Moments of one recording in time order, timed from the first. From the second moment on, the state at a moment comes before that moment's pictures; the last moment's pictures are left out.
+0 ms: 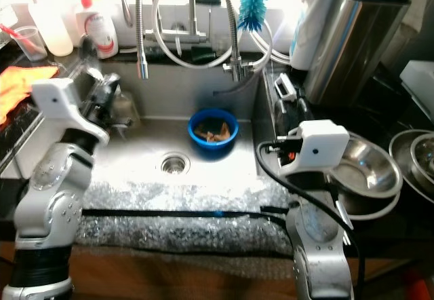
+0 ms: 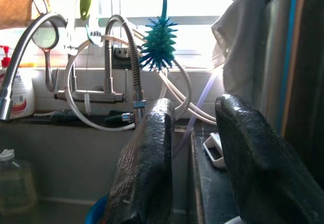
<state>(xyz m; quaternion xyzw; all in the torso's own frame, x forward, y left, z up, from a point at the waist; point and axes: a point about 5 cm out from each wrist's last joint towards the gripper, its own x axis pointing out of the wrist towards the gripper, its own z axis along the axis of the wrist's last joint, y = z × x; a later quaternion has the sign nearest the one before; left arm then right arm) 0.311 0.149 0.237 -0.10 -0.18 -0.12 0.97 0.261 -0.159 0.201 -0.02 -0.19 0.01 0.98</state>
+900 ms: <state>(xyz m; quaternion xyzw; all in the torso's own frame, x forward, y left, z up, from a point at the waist) 0.315 0.120 0.190 -0.17 -0.04 -0.18 0.97 0.261 -0.152 0.200 -0.02 -0.19 0.03 0.98</state>
